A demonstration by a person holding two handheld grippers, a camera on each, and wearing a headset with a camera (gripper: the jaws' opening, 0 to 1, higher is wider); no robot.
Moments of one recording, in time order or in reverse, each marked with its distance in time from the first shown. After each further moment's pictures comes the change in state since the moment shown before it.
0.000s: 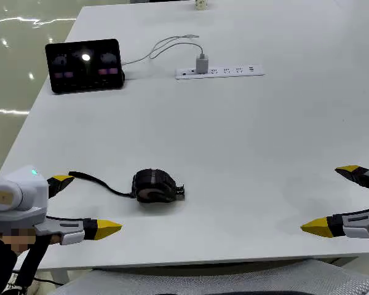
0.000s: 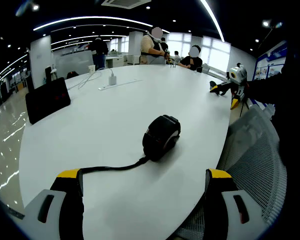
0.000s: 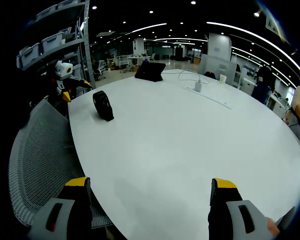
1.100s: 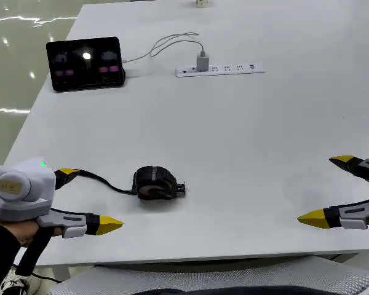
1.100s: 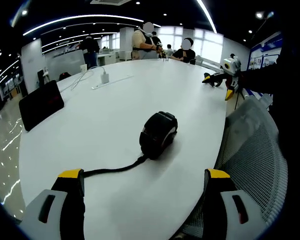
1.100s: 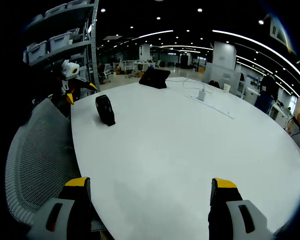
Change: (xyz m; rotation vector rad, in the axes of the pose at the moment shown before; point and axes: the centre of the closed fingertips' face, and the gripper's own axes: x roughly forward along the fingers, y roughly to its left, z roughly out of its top) left arm 0.005 -0.002 0.001 0.076 0.050 -0.038; right arm 0.009 -0.002 0.012 -0.055 -0.055 0.022
